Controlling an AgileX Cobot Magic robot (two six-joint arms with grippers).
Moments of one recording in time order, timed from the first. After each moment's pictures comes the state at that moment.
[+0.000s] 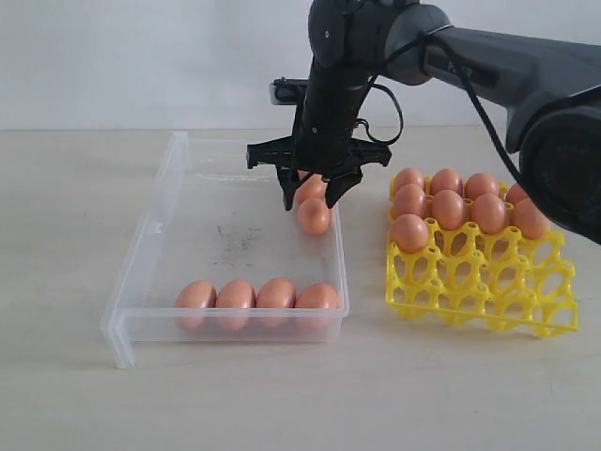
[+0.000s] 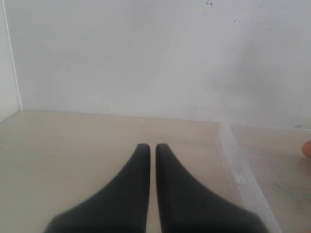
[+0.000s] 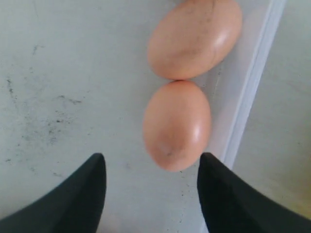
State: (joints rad) left arm 0.08 0.00 0.00 0.34 0.12 -0.40; right arm 0.53 2.39 -2.17 0.12 1.22 0.27
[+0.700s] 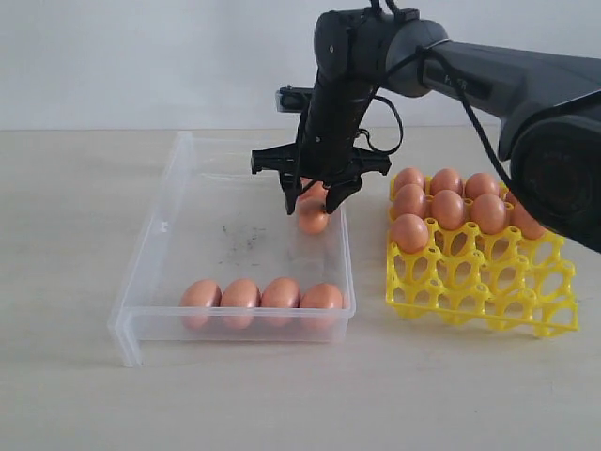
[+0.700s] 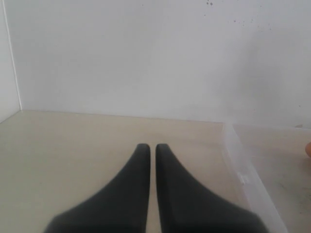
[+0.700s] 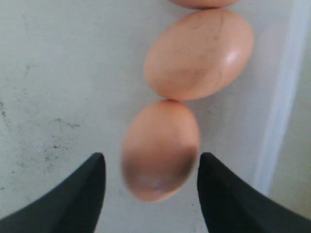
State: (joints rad) left arm 0.08 0.00 0.00 0.34 0.12 -0.40; right arm 0.52 2.44 -2.17 0.12 1.17 0.28
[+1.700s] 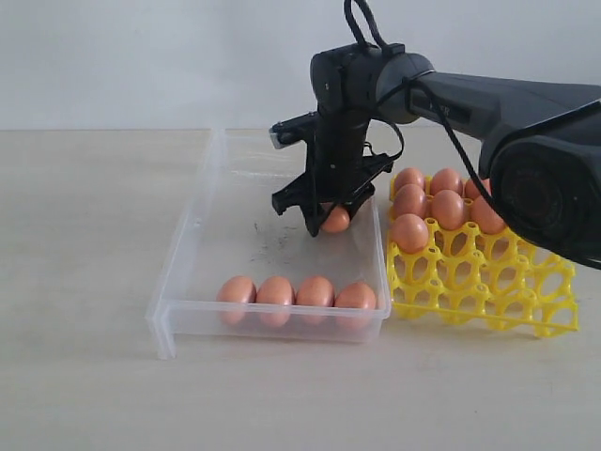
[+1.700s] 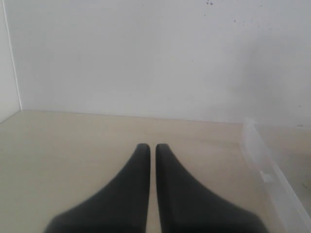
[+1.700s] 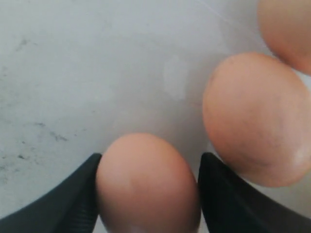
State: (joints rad) left arm 0.08 0.00 0.00 0.34 0.12 -0.40; right arm 0.52 2.50 -2.17 -0.02 1.16 -0.02
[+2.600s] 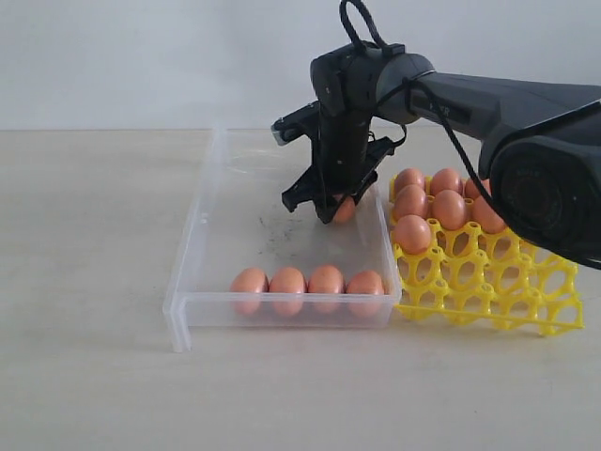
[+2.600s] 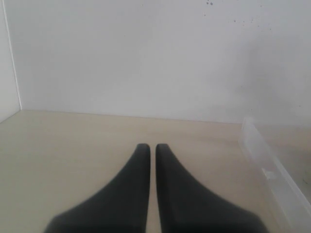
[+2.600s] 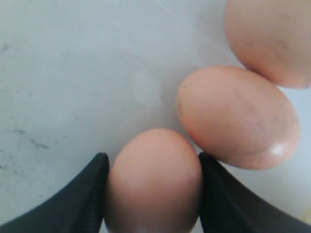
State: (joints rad) left arm 0.08 0.00 0.00 0.34 0.12 -0.40; right arm 0.52 2.50 -2.18 -0.12 1.08 -0.06
